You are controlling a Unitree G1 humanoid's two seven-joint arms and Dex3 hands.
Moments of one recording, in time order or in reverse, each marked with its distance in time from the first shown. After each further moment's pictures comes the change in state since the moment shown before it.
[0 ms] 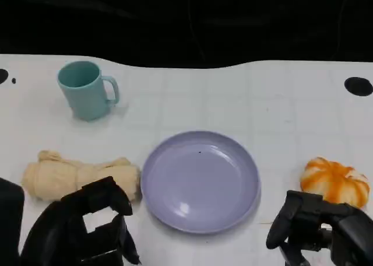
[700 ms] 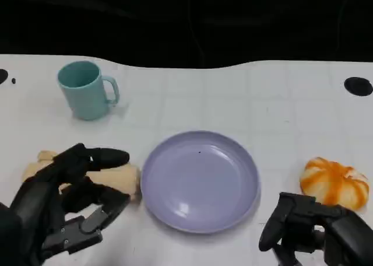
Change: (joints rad) left arm 0.019 0.087 -0.052 0.134 0.365 -0.547 -0.108; right arm -0.004 0.006 0.045 -0.010 -0.023 0.009 -0.023
